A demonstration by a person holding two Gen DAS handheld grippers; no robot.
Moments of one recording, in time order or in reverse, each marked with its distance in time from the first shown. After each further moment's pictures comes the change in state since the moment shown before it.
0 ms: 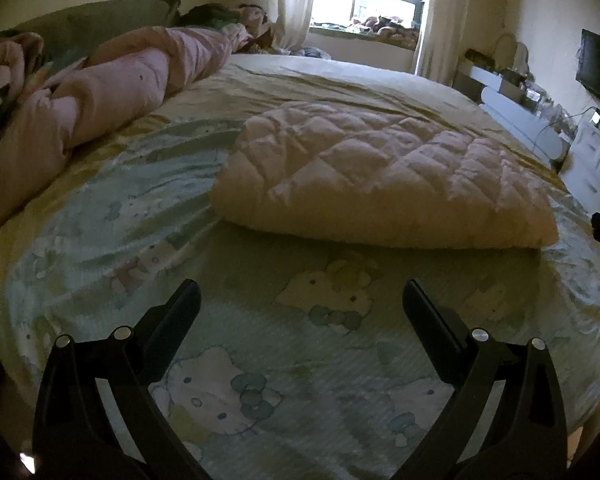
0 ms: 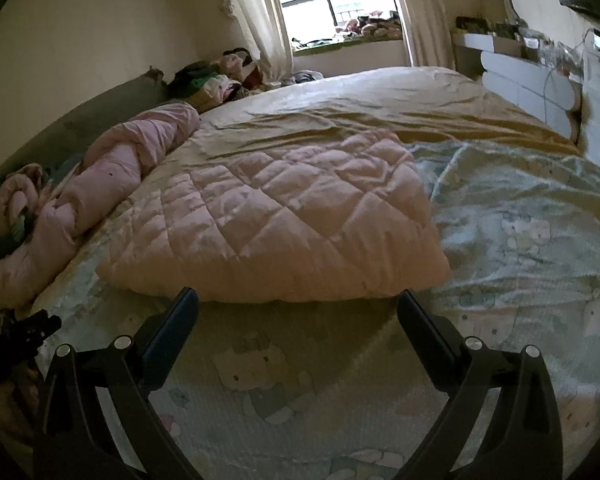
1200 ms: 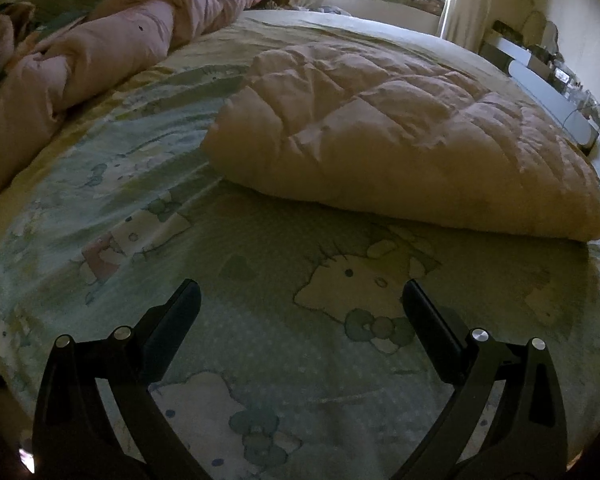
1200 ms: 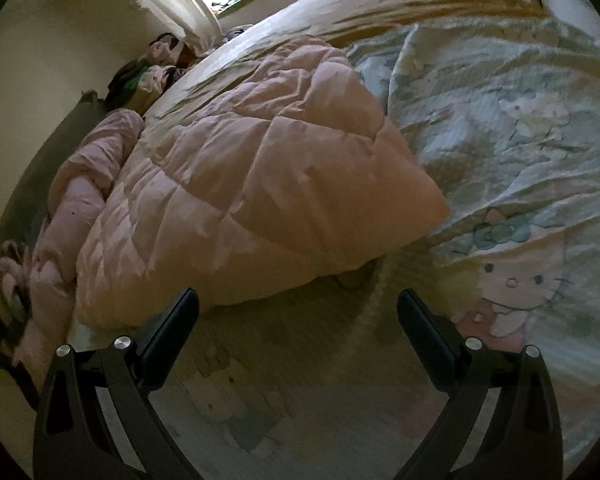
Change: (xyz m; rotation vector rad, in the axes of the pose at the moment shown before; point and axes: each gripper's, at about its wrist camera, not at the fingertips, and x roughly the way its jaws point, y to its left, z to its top) left arm 0.080 0.011 0.001 -0.028 0.153 0.055; right arm 0.090 -0.078 -0.002 0.368 0.204 0.017
